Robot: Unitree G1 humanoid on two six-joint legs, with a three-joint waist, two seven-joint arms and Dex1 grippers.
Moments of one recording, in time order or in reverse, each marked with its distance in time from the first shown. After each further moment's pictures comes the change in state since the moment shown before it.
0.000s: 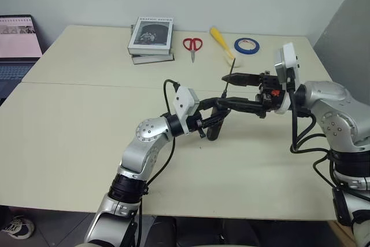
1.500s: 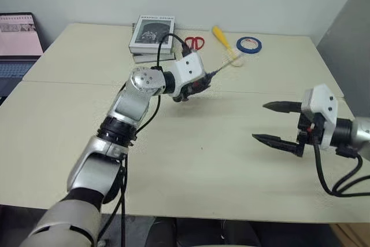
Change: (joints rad) left arm -0.538 0.246 -0.186 0.524 0.404 -0.127 -0.155; right arm 0.520 -0.344 -0.268 -0.414 -0.015 0.074 -0.090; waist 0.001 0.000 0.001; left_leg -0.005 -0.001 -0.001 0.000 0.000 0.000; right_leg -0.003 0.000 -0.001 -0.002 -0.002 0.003
